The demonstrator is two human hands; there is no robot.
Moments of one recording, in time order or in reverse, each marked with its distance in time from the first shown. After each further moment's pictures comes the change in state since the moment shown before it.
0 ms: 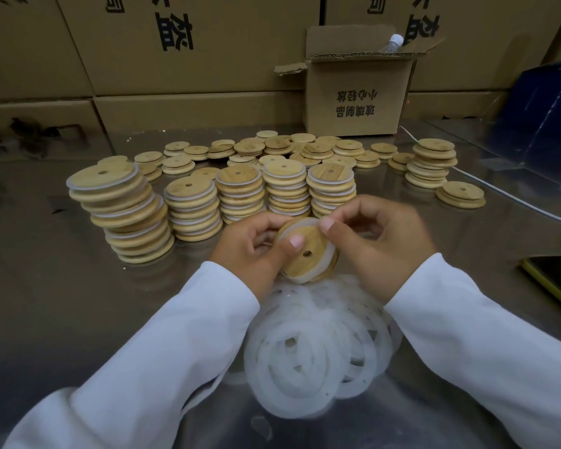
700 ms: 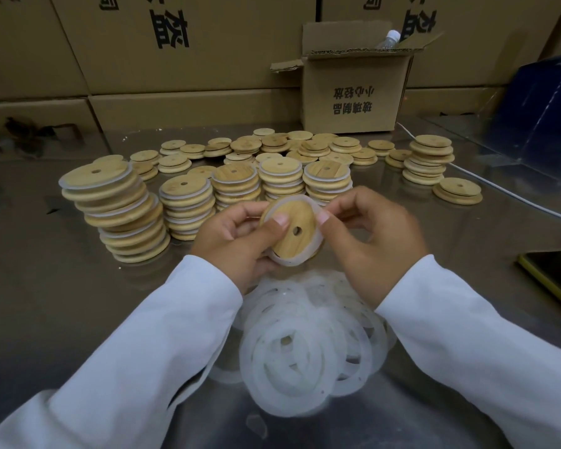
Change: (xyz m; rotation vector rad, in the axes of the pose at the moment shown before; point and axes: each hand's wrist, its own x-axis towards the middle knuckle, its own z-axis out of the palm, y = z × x) left_hand 0.004 0.001 -0.004 -0.293 0.081 -0.175; right_hand -0.003 -0.001 0.002 -0.067 0.017 -0.065
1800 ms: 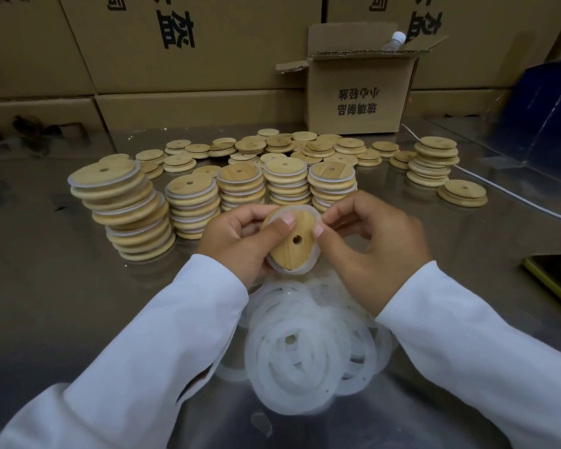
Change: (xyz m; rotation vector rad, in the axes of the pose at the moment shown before) left_hand -0.002 0.004 0.002 0.062 0.056 -0.028; right_hand -0.005 -0.001 0.002 -0.093 -0.007 -0.063
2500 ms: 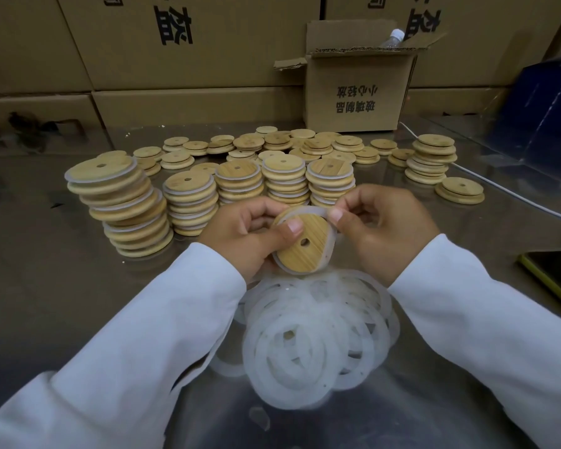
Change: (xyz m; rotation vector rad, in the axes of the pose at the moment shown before) left_hand 0.001 0.007 -0.002 0.198 -0.149 0.053; right_hand 0.018 0.004 -0.012 -0.015 -0.117 0.086
